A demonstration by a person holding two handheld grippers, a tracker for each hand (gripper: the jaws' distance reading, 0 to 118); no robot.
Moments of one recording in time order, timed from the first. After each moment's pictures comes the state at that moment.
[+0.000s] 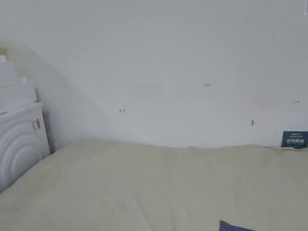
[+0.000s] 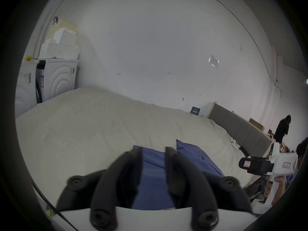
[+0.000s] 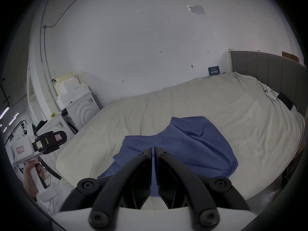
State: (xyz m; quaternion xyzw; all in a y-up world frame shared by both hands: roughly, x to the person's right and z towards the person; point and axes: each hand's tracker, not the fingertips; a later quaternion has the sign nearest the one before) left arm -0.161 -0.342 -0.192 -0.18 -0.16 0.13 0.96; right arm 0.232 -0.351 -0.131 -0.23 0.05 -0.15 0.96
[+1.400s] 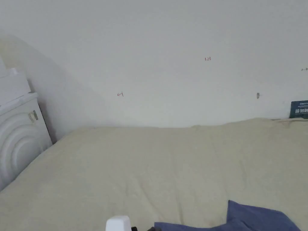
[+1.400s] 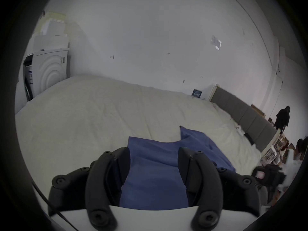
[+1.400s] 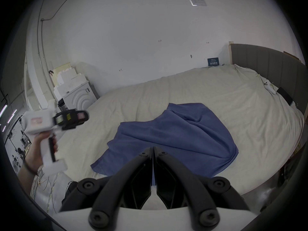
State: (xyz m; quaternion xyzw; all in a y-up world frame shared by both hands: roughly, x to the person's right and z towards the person) left arm -0.113 -0.378 -0.316 -0.28 -0.17 0.07 0.94; right arm 0.236 -0.383 -0.131 -0.27 0.04 -0.14 0.95
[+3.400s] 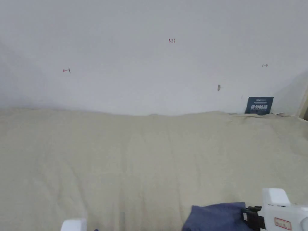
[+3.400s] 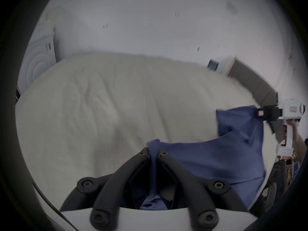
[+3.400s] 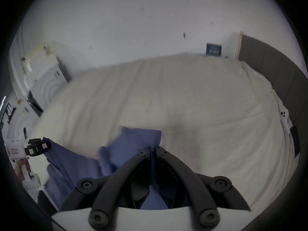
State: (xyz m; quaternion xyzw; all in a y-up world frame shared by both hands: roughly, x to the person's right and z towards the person) left arm -0.079 -0.443 -0.427 -0.36 -0.18 0.05 0.92; right arm 0.408 -0.400 -0.412 -0.36 0.02 -0.07 0.93
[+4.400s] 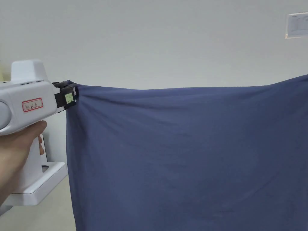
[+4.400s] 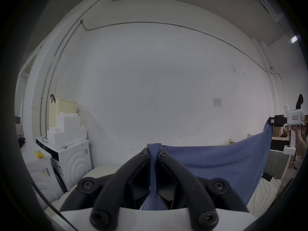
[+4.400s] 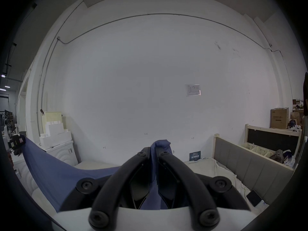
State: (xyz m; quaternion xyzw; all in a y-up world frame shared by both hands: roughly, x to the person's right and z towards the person) left arm -0.215 -0.015 -0.259 0.05 -0.10 0.02 0.99; right arm 0.361 0.025 -0.229 0.02 -0.05 -0.03 1.00
